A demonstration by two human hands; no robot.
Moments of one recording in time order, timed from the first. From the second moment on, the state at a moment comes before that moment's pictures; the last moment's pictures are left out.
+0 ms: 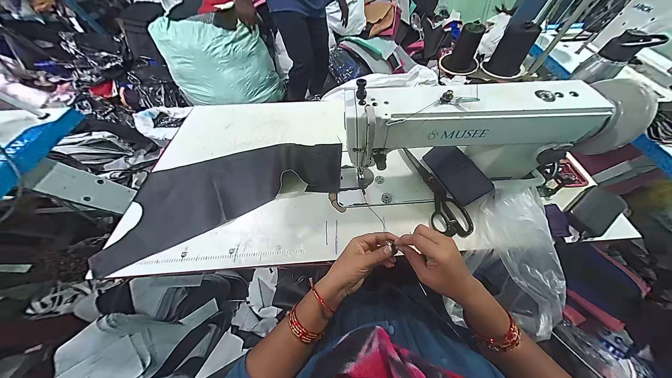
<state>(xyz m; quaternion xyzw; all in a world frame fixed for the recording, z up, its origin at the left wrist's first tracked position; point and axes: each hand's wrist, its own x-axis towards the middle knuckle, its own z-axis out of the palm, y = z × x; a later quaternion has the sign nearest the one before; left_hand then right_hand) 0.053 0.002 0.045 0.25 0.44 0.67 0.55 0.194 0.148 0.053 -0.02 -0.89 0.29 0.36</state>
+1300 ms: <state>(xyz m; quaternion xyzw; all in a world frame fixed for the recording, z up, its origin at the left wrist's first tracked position) 0.077 0.008 0.045 0.11 0.47 0.76 0.44 0.209 0.127 0.041 -0.01 -0.79 0.53 0.31</state>
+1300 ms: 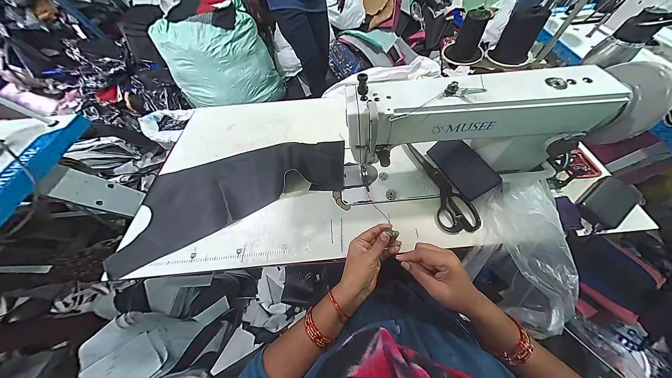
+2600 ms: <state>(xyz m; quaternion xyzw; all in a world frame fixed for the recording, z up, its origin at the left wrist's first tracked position) 0.012 -0.028 0.049 0.08 0.26 0.93 0.26 0.090 -0.002 0.129 0.23 -0.92 0.10 0.31</state>
